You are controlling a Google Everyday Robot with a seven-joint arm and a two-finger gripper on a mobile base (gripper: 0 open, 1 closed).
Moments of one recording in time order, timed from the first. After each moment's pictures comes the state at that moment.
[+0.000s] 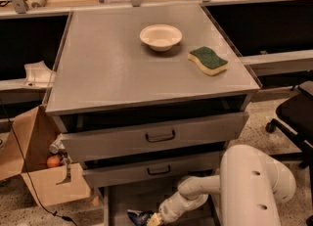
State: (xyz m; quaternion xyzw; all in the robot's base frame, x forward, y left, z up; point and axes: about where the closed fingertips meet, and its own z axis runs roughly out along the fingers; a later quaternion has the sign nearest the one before) arm 0.388 0.003 0.185 0.18 -0.90 -0.39 0.09
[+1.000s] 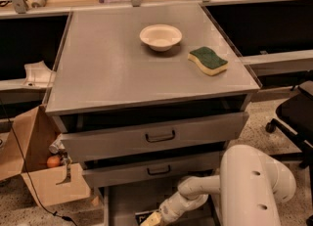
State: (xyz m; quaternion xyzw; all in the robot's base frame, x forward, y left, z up) arm 0.388 0.003 0.185 0.18 -0.90 -0.39 0.09
